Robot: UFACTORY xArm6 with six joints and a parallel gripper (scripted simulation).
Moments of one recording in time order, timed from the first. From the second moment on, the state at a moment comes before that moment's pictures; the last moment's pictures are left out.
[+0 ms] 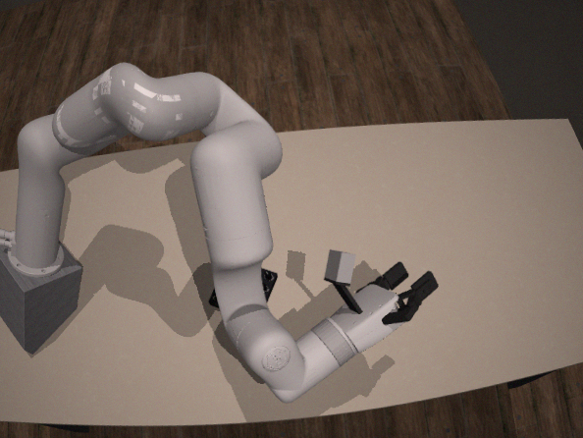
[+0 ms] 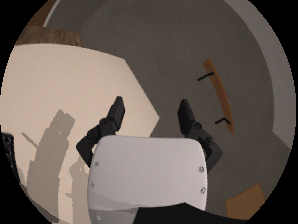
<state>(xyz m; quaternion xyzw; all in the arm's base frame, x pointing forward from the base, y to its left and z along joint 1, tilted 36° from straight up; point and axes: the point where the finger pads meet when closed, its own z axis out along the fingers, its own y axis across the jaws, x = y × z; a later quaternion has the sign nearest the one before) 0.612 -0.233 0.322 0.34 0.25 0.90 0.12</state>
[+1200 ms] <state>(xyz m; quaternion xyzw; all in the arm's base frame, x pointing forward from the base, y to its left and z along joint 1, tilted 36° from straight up) 0.526 -0.166 0.239 0.68 0.07 0.73 -0.04</state>
